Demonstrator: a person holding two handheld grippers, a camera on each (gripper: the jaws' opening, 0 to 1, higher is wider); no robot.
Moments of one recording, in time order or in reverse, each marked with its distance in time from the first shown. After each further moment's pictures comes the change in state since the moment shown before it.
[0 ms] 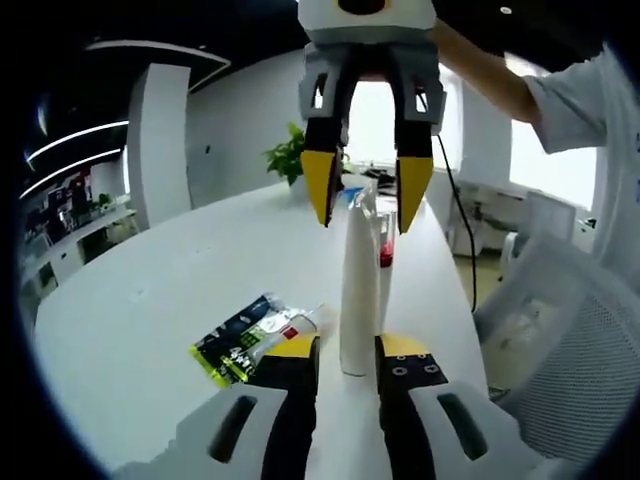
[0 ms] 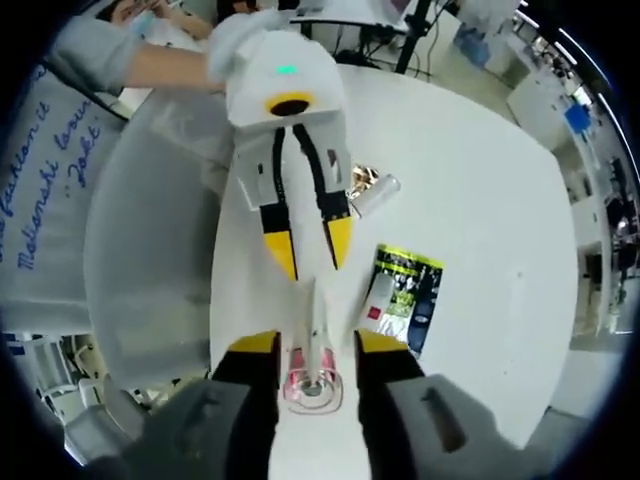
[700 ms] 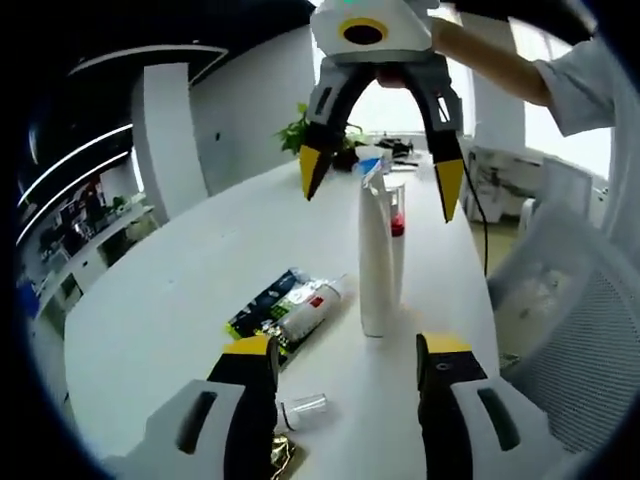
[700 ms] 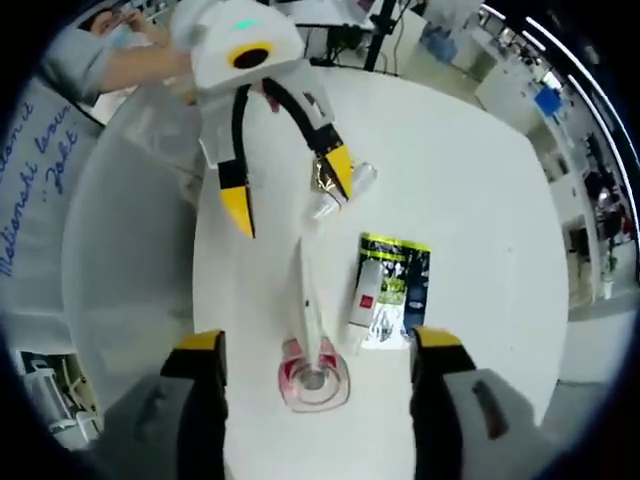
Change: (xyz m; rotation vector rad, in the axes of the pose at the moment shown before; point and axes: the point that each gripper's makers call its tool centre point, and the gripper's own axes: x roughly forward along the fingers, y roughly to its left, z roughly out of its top) left arm -0.031 0.012 -0.012 0.060 0.131 0.103; right arm 0.009 -0.003 -0.020 0.120 -0.080 -0.116
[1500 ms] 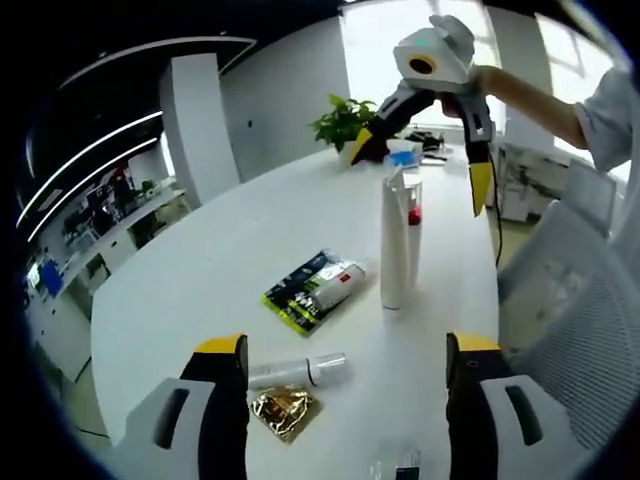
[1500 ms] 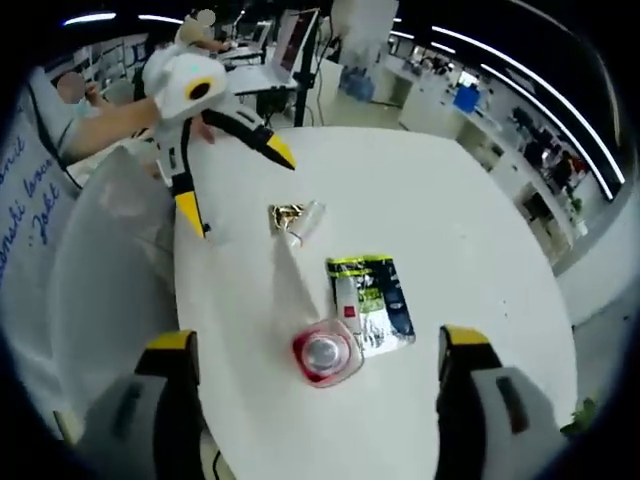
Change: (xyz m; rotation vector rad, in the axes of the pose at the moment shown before) left arm -0.046 0.010 -0.007 -0.042 0.046 0.137; right arm -0.022 0.003 -0.012 0.255 -0.287 -0.209
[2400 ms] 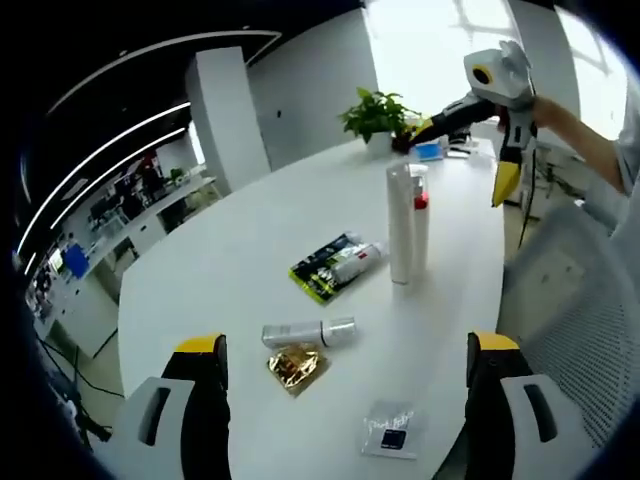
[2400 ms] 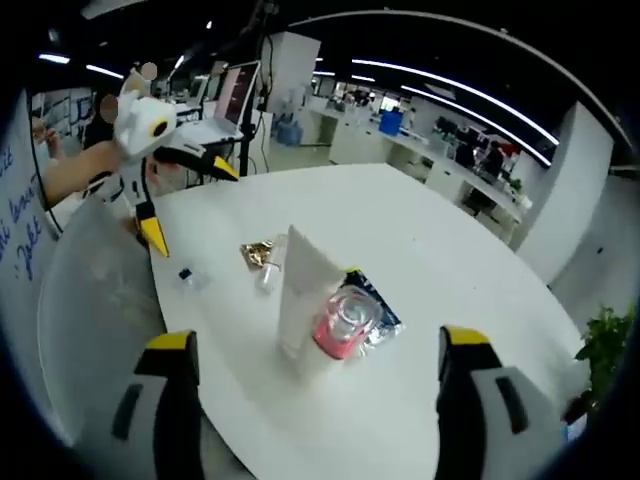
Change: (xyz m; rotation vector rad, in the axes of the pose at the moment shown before) left arm -0.047 -0.003 -0.020 -0.055 0.031 0.142; right arm -0.025 0.023 -0.010 0.190 -0.203 -0.261
